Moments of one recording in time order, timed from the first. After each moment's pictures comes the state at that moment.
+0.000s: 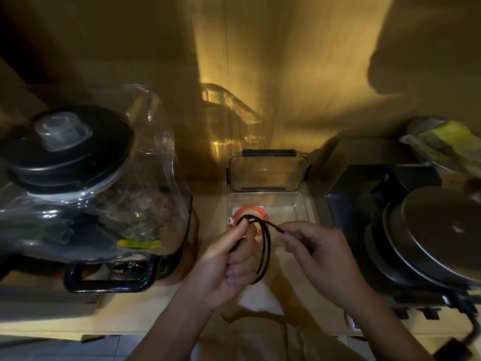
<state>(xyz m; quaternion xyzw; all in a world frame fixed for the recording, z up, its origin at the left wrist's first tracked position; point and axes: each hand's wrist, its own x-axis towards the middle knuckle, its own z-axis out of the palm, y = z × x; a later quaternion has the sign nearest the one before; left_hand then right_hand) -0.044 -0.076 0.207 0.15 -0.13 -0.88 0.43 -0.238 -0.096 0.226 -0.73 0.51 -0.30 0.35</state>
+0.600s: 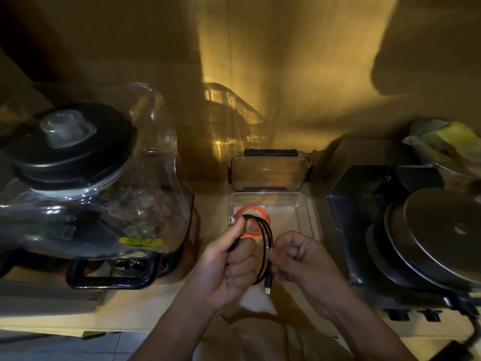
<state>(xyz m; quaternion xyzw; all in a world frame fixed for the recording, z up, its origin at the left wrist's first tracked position) -0.045 -0.074 0.200 0.11 -0.09 -0.89 0.44 -0.218 -0.084 0.211 -0.40 0.46 -0.35 0.72</state>
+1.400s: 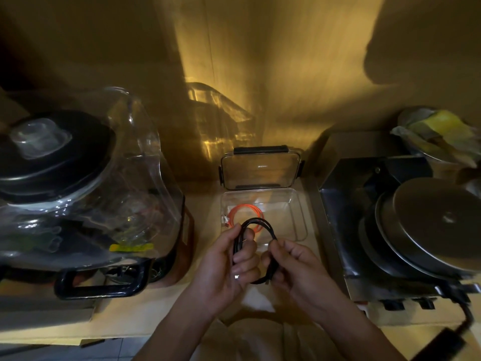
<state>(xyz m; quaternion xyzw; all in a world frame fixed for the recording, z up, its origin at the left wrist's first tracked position) -0.065 -0.078 0.196 0.26 -0.07 -0.84 0.47 -0.224 -0.079 0.201 -0.31 0.46 -0.34 0.76</state>
